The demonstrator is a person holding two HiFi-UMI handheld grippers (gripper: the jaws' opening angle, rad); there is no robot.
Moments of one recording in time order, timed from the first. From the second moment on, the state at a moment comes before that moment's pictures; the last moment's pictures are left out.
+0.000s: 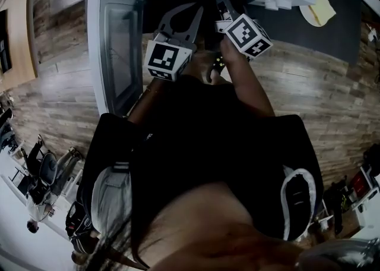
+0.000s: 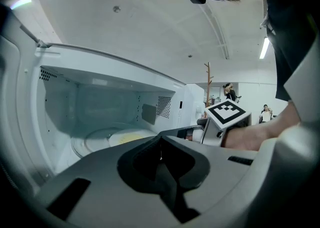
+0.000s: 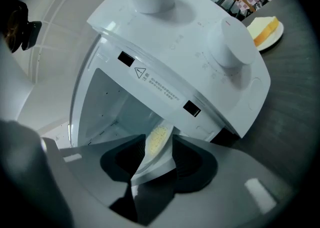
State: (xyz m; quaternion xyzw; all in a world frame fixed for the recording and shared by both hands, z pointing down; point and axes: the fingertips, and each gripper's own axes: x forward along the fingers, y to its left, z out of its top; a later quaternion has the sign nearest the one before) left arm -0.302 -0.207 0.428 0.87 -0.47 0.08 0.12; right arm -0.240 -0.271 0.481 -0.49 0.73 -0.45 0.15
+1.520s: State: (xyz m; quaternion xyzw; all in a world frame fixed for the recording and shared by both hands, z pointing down) left arm -0.351 -0.208 0.412 0.84 -0.52 0.06 0.13; right arm -0.242 -0.280 0.498 -0.45 0.61 -0.59 0.28
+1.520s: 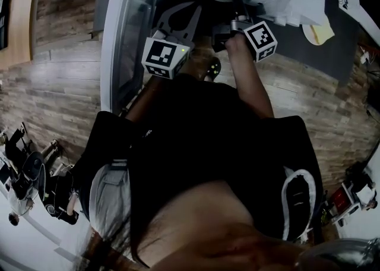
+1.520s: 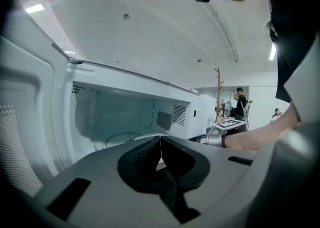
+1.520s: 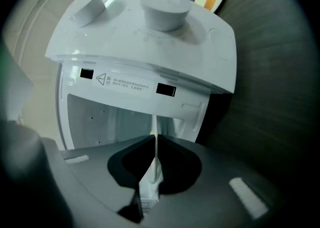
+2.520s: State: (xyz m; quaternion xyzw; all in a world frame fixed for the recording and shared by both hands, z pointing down) left arm -0.332 -0.181 0.397 0.84 -0.52 0.08 0.10; right arm -0.225 -0.211 0.479 -0.38 0.60 -0.62 0.32
